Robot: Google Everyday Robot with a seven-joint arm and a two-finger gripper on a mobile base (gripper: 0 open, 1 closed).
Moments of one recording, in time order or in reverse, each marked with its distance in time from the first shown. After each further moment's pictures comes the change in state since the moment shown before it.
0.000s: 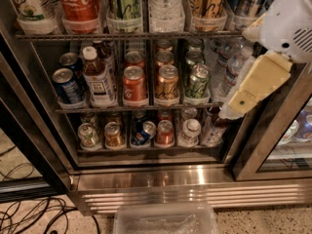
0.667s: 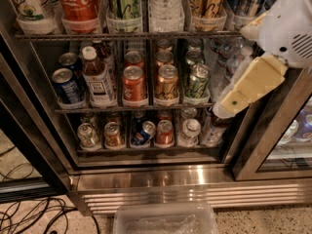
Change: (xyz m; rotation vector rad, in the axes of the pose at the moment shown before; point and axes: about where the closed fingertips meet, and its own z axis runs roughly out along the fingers) arm -0.009 0.003 0.001 0.033 -0.081 0.017
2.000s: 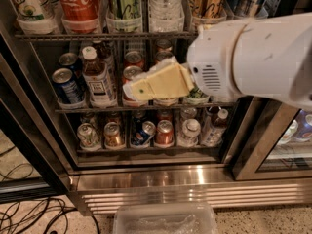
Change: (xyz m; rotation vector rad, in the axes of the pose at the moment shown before) arm -0.098 0.028 0.036 0.205 -0.484 0.278
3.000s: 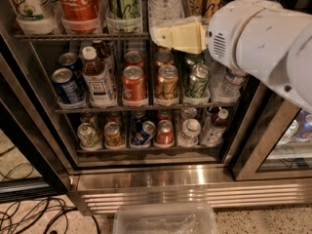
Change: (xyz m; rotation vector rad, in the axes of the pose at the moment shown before) arm -0.029 -0.100 0.003 0.360 -0.231 0.109
